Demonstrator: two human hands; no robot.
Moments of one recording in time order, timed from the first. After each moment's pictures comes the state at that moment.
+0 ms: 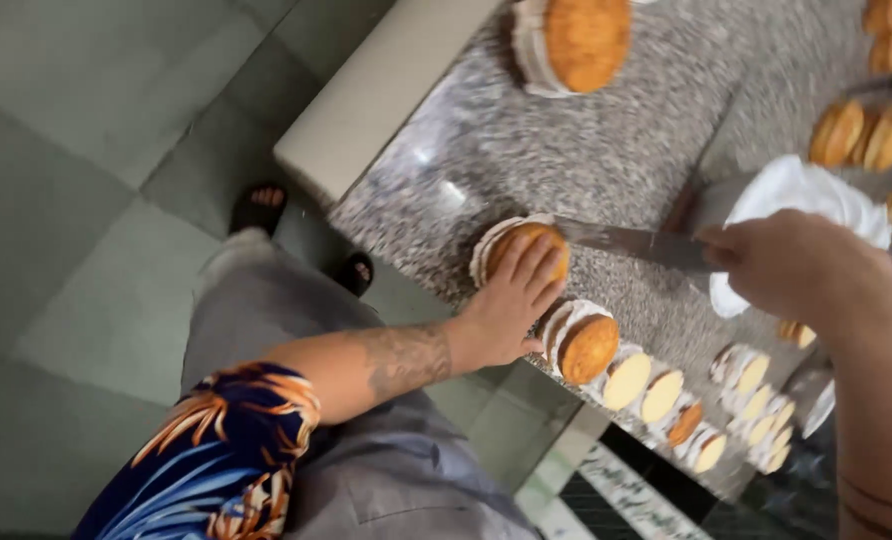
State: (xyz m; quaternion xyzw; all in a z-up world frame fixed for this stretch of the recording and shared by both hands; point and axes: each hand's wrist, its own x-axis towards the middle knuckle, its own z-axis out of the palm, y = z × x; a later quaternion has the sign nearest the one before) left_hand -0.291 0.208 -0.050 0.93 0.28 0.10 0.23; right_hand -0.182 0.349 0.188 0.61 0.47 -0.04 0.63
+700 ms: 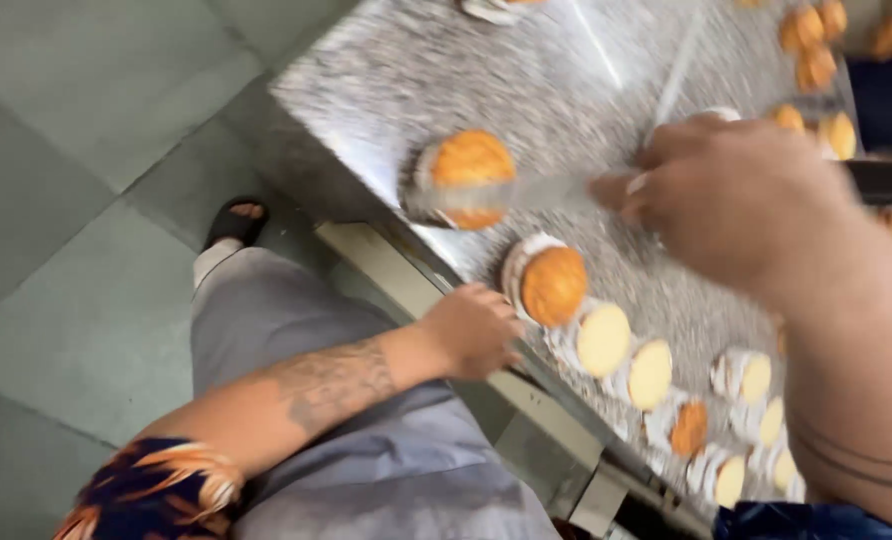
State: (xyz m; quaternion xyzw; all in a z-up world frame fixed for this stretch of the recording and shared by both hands) left_hand -0.248 0.064 -0.034 0.86 0.25 0.18 0.41; right_hand -0.177 0.192 0.240 0.39 0.75 0.15 0.52
